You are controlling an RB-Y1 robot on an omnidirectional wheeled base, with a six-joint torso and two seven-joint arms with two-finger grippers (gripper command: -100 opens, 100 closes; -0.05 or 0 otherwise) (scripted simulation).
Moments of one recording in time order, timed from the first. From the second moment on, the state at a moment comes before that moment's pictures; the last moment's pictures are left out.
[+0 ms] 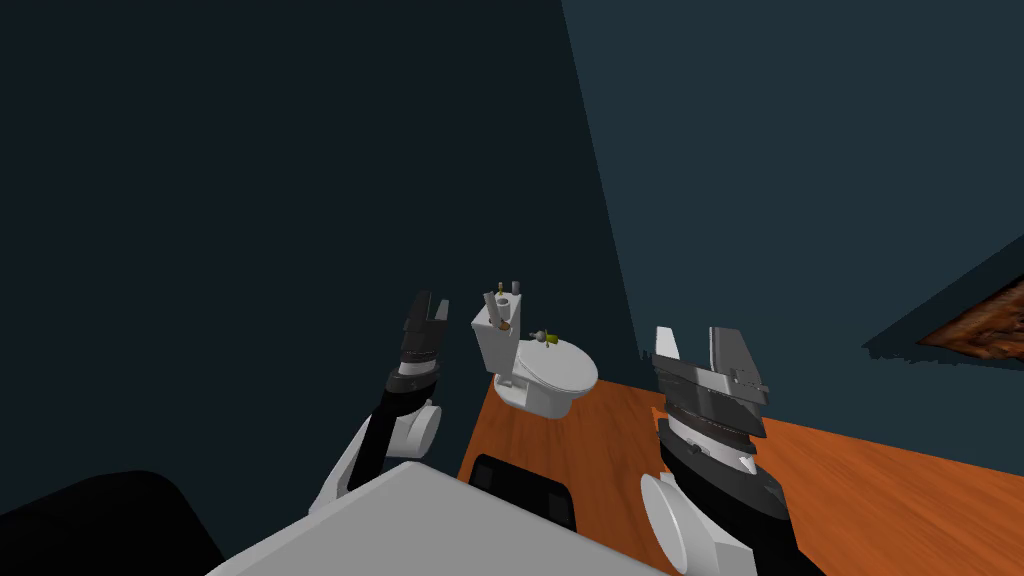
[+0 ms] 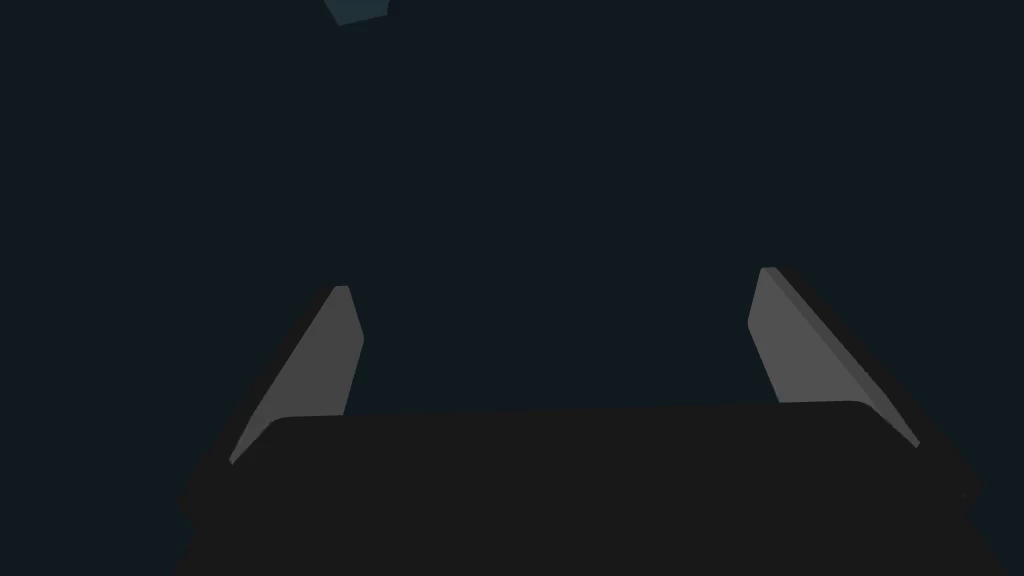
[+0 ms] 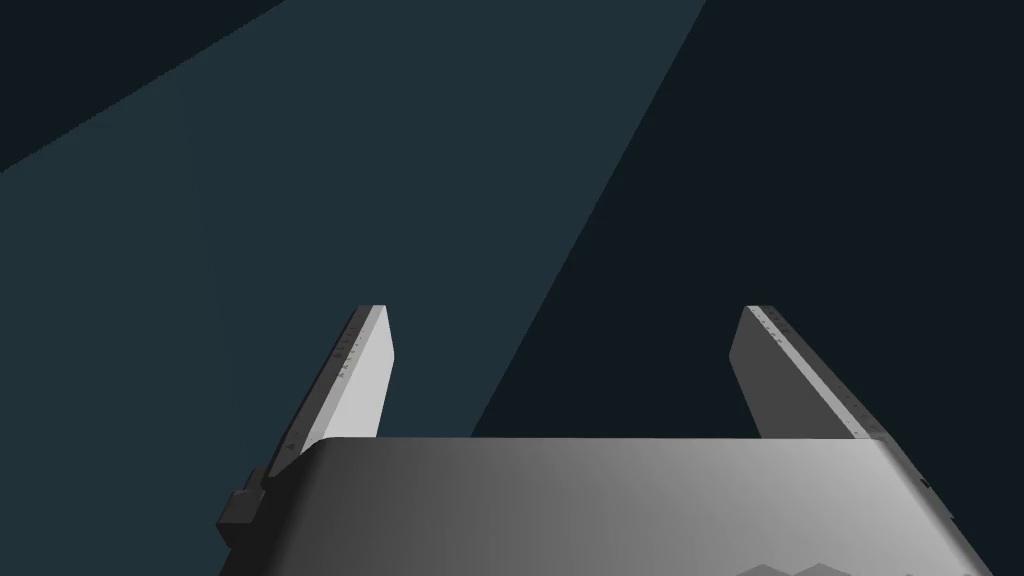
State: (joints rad) left arm 0.49 -0.02 -0.01 -2.36 -0.08 -0.57 -0.13; right arm 0.47 -0.03 0.02 -2.31 -0.05 -0.63 0.14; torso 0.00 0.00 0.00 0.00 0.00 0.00
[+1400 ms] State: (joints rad) left arm 0.42 0.16 0.00 -2.26 -0.02 -0.22 -0.18; right arm 0.47 -0.03 0.02 -2.31 -0.05 -0.63 0.14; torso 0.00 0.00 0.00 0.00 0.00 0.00
